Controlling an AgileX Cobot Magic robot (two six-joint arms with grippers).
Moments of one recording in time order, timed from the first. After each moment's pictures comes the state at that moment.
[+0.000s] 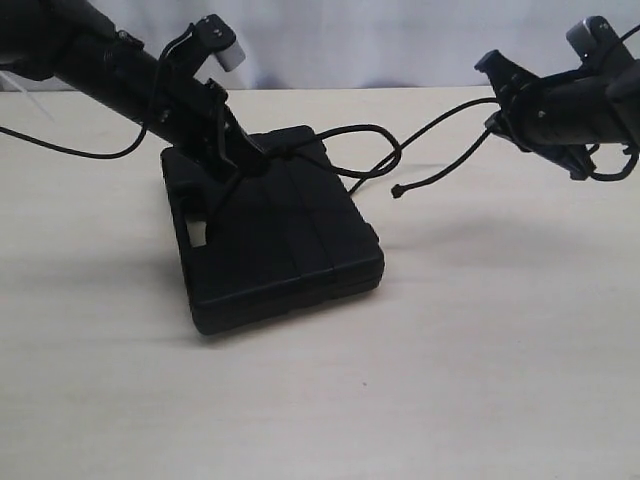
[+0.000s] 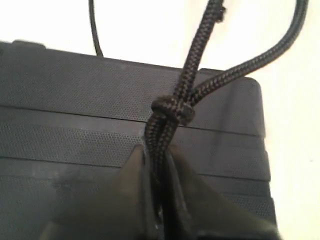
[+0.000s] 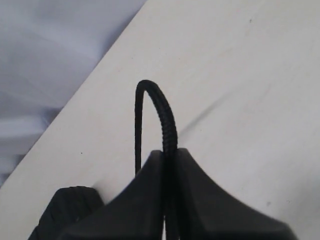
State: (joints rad) left arm -0.28 1.97 -1.39 -0.92 0.90 1.41; right arm 0.22 1.77 -1.06 0.93 0.09 -0.06
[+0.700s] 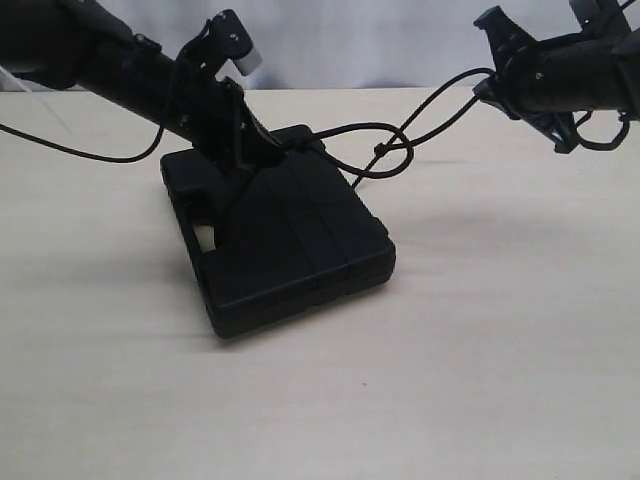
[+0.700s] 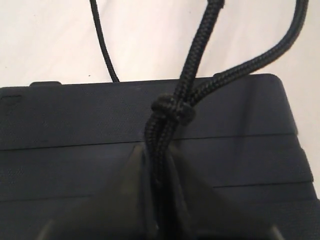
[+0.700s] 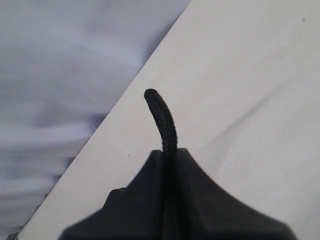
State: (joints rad) left arm -0.32 1.99 -1.39 -0.98 0.78 1.56; right arm 0.22 1.77 -1.15 1.02 0.16 -0.06
